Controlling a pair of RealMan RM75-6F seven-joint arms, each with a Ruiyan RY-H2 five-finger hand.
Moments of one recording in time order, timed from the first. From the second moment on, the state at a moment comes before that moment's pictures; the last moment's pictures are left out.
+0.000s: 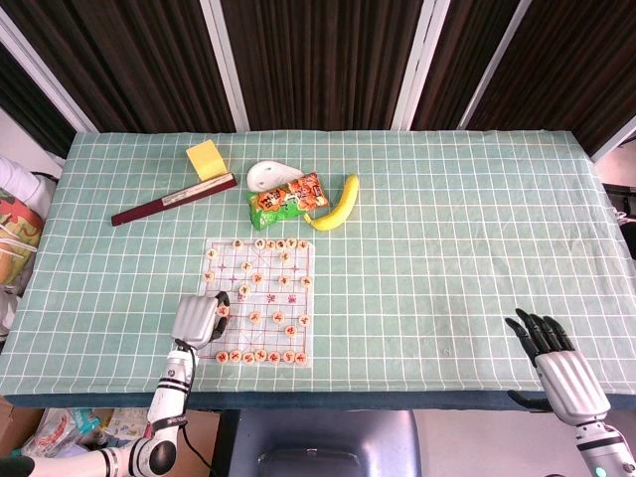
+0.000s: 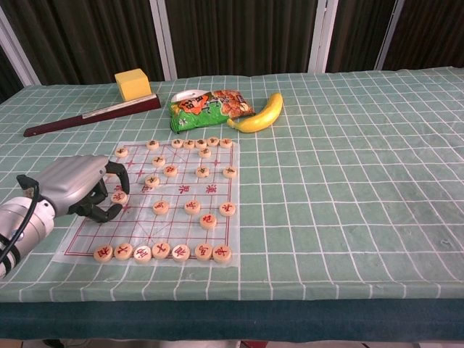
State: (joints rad) left arm -0.53 -1.82 -0.17 -1.30 1.10 1.18 0.54; right arm 0.06 -1.04 -0.07 -1.70 -1.63 1.40 -0.08
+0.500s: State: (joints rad) left arm -0.56 -1.84 -0.21 -1.24 1.08 1.17 0.55; right arm 0.06 -1.04 -0.07 -1.70 -1.63 1.41 -0.07
